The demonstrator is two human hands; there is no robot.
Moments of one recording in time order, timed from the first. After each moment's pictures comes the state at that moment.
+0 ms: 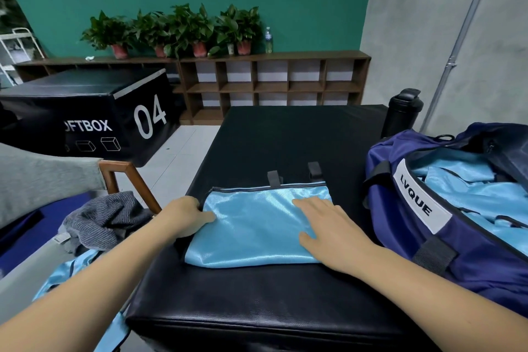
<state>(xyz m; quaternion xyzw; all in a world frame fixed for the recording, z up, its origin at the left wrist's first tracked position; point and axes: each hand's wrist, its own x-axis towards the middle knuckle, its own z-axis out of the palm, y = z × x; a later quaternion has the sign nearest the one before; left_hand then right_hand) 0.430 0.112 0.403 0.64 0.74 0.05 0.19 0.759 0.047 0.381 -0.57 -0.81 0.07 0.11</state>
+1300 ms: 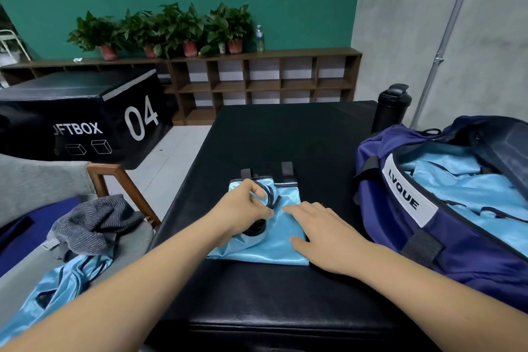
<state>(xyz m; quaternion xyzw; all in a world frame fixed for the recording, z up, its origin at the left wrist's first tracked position) 0.542 0.089 0.411 0.64 0.58 0.25 0.43 0.763 0.040 0.380 -0.56 -0.82 0.09 0.09</state>
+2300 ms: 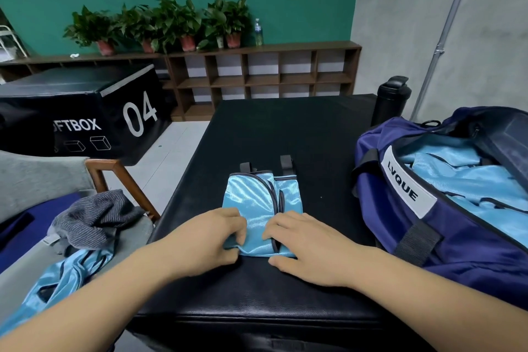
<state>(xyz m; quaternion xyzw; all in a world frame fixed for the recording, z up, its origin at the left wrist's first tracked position) 0.477 0.046 0.409 0.90 0.42 0.04 0.13 0.744 0.015 0.385 -0.41 -0.91 0.07 0.09</state>
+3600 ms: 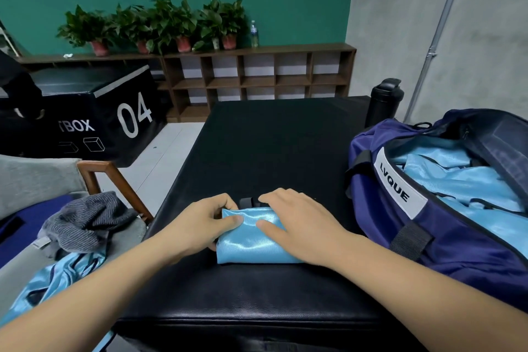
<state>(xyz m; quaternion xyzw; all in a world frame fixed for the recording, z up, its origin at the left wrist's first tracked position) 0.488 0.057 0.409 0.70 0.54 0.23 0.40 0.735 0.033 0.402 -0.52 -0.84 0.05 0.15</state>
